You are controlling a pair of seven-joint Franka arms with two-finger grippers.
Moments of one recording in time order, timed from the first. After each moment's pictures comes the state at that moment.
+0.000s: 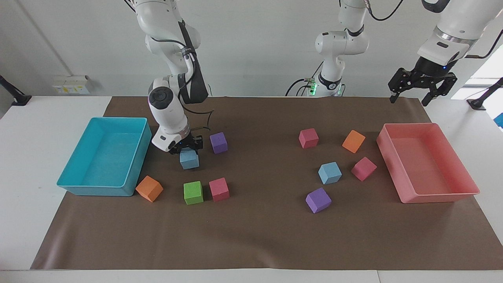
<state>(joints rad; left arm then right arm) -0.05 -0.01 0.01 -1.48 -0.03 1.55 0.13 0.20 0.09 -0.01 -2.04 0.06 2.06 -0.02</state>
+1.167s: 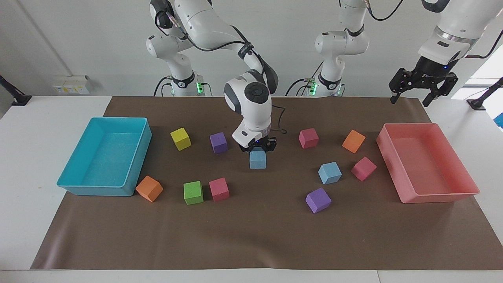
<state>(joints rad) -0.05 -0.01 0.01 -1.48 -0.03 1.57 0.13 0.59 0.47 0.00 -1.62 0.06 2.08 0.59</state>
